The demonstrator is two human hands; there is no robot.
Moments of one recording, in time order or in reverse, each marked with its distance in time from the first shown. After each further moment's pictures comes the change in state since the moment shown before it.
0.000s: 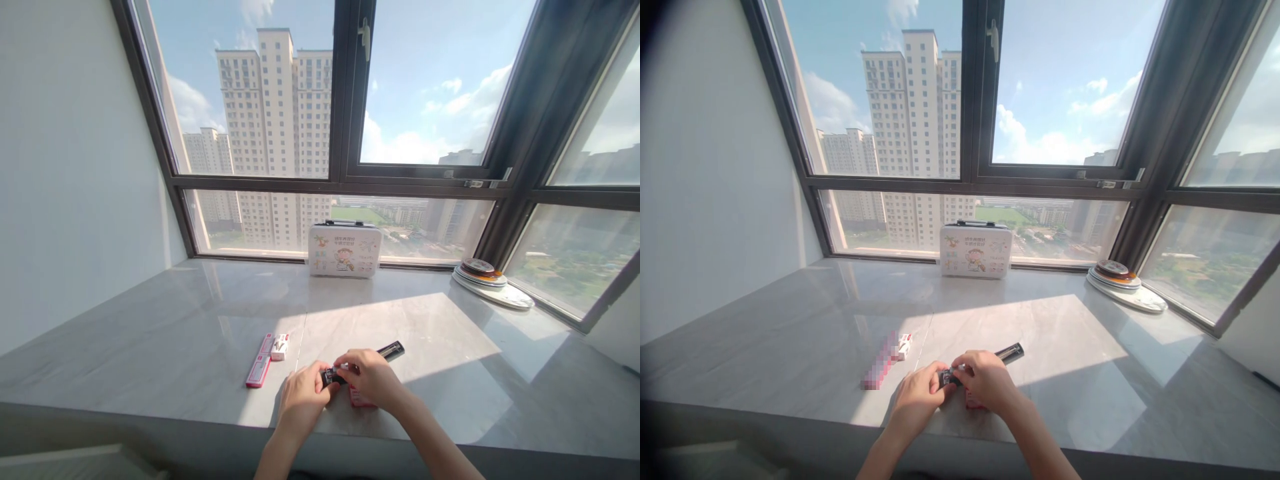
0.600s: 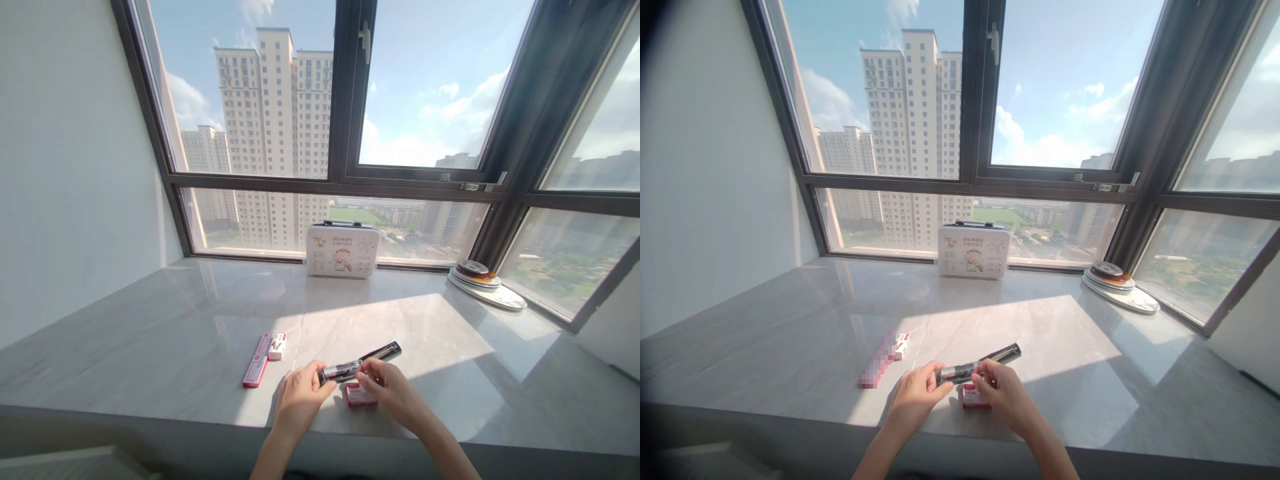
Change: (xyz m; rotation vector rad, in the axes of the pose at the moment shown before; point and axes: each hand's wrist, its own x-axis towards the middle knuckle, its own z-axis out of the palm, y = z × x) left_hand 0.000 0.002 -0.002 -0.017 -0.004 -0.025; right_hand -0.044 0.013 -0.024 0.370 -0.078 0.253
